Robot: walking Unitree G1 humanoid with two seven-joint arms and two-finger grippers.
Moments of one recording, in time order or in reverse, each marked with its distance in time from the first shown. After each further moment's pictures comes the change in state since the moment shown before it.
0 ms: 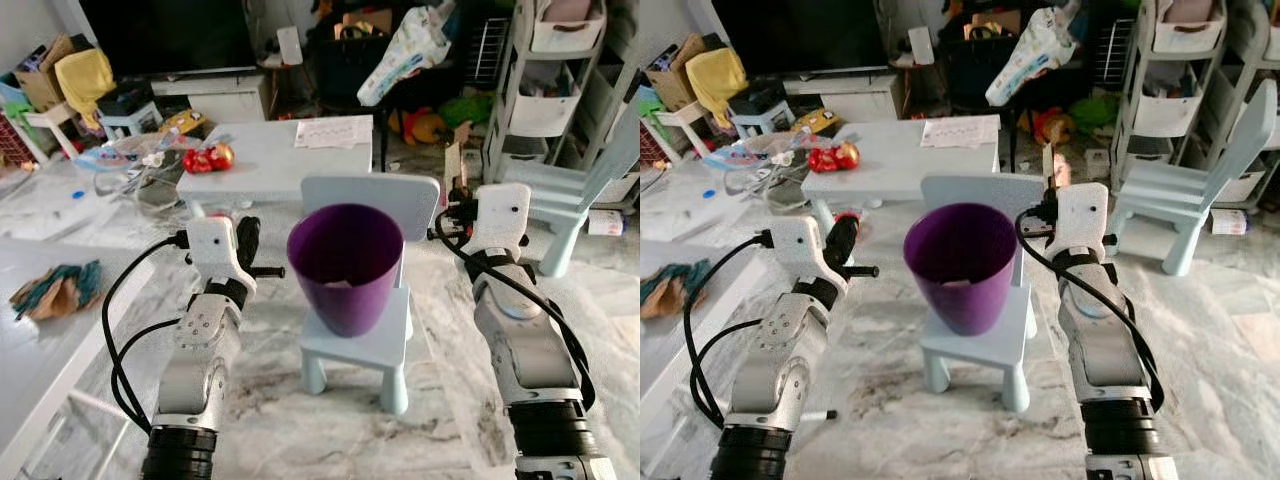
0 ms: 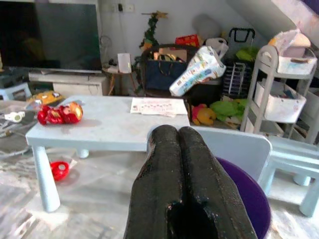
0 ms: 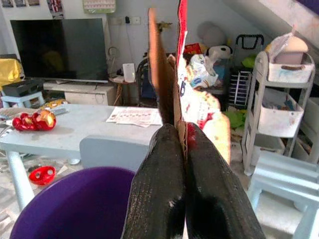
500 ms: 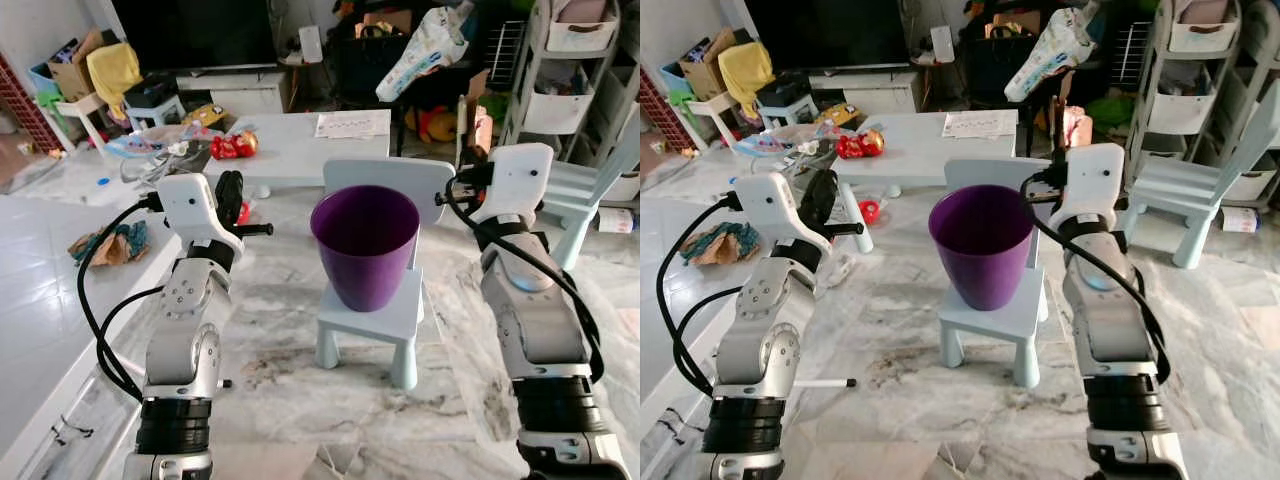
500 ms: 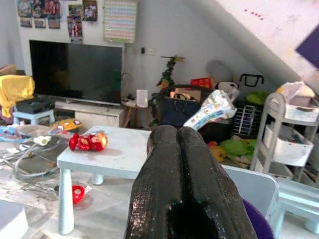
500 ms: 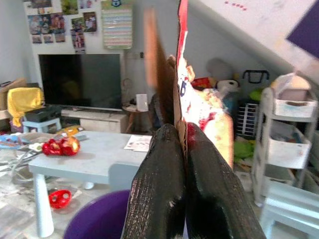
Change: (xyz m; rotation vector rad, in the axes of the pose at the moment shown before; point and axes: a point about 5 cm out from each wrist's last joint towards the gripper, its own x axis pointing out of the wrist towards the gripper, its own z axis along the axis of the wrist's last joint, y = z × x) left arm 0.017 0.005 0.048 -0.039 -0.146 0.034; right arm 0.015 0.000 0.039 -0.002 -0.129 -0.001
